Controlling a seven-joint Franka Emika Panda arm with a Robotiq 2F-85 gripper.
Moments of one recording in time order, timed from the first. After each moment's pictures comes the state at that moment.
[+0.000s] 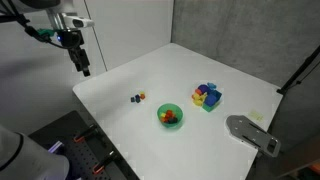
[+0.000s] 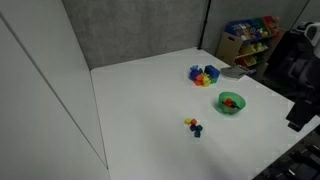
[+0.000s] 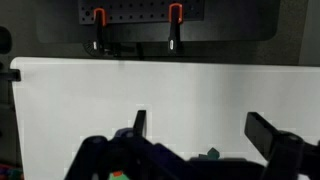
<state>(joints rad) 0.12 -0.52 0.40 -2.59 0.04 1.86 0.47</state>
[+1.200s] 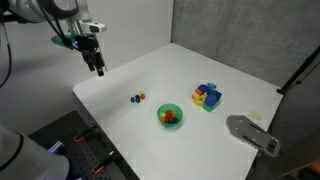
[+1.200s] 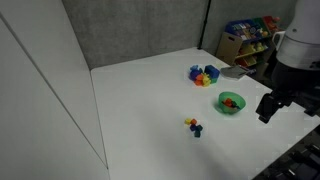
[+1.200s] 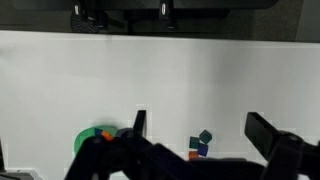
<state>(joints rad) 0.12 -0.34 0.35 -2.54 -0.03 2.03 0.47</state>
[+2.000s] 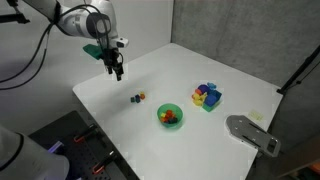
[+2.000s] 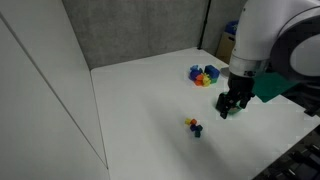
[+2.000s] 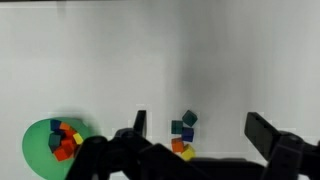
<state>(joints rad) 0.12 0.05 0.26 -2.37 -0.05 2.26 0.47</state>
